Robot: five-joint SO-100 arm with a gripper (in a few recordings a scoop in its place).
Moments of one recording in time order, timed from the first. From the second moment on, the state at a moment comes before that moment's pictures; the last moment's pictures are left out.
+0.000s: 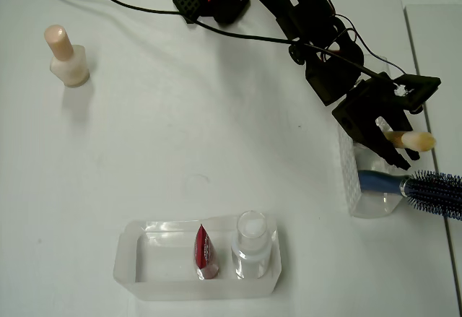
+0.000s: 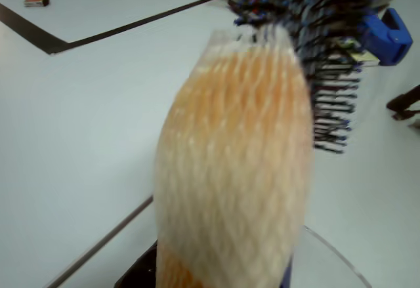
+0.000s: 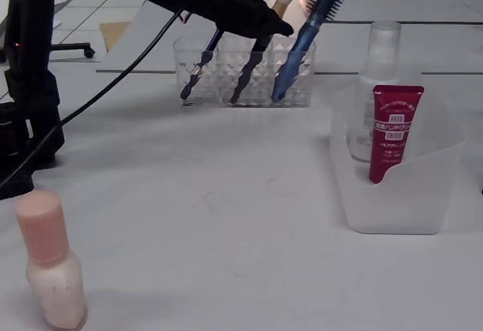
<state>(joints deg) -39.4 72.5 96.5 -7.4 -94.0</state>
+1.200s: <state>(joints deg) -35.9 107.8 96.5 9.8 -88.2</state>
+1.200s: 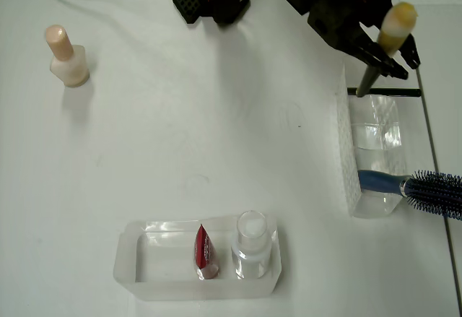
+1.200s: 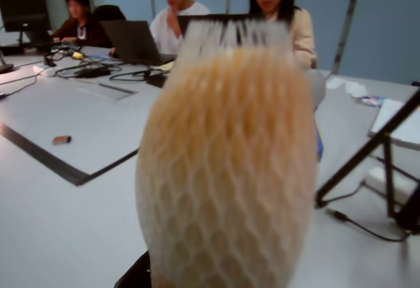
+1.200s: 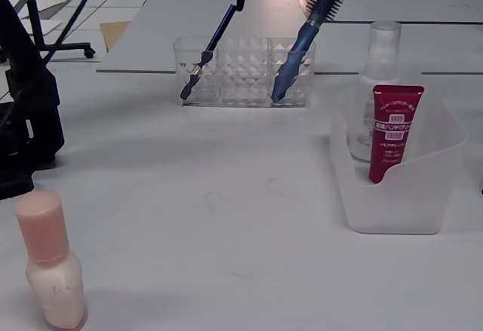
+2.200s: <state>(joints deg) -0.2 126.1 96.5 65.2 -86.9</state>
